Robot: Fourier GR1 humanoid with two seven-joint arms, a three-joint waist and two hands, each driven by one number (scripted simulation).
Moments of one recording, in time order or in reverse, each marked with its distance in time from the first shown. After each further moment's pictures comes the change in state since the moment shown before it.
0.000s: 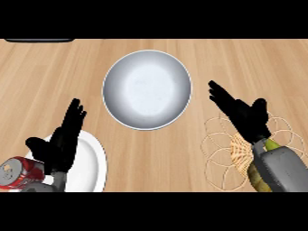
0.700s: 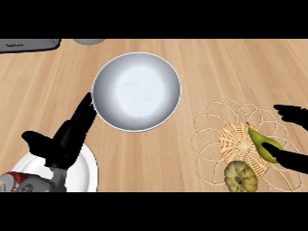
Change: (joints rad) left arm -0.044 0.029 -0.033 -0.067 0.066 -0.176 0.066; right arm 0.371 -0.338 -0.173 -0.439 0.242 -0.235 0.116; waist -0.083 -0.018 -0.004
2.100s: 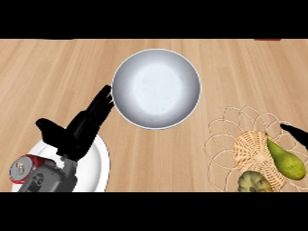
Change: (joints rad) left arm -0.090 -0.044 -0.022 -0.007 -0.008 -0.075 0.075; right arm -0.180 -0.351 0.250 -0.308 -0.067 0.319 0.909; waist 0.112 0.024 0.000
